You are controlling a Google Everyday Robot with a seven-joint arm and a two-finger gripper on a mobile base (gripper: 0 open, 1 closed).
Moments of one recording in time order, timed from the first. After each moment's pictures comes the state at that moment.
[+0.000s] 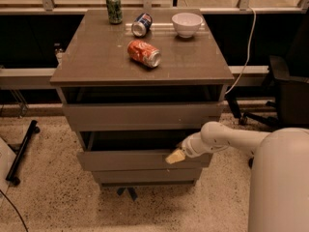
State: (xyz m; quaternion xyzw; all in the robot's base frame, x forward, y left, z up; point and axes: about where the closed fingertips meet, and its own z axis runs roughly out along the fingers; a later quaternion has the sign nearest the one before) arm 0.659 -0.116 0.442 -0.39 0.87 0.15 0.27
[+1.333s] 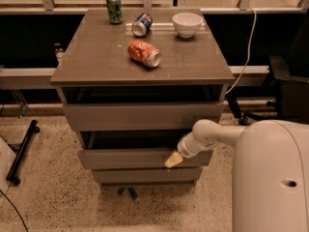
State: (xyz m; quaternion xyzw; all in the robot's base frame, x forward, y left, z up) arm 0.651 -0.108 0.420 -0.47 0.84 0.13 0.22
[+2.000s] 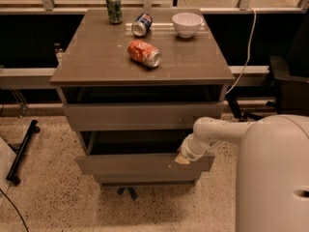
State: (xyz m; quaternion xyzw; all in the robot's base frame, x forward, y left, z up) arm 0.611 -0.120 0.442 -0.56 0.80 0.10 0.17
